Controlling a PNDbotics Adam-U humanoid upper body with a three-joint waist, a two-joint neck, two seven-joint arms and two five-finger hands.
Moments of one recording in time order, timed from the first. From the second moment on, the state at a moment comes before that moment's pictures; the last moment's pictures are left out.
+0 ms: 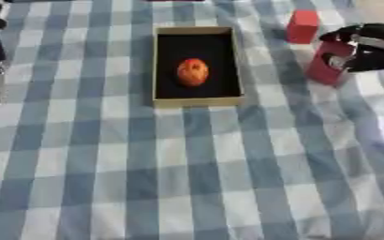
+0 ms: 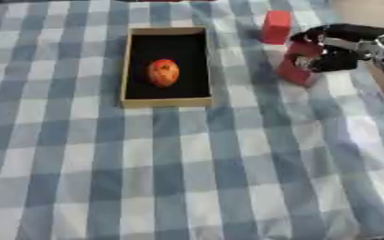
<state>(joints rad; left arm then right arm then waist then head) -0.29 0.42 0.03 -1.99 -0.29 -0.25 0.03 -0.72 -0.74 0.15 -1.17 0.71 -0.31 0.56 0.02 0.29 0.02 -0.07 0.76</state>
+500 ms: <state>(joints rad) -0.29 0.42 0.03 -1.99 -0.29 -0.25 0.02 -0.72 -0.73 0.15 -1.16 0.72 -0.28 0.53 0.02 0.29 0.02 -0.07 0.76</state>
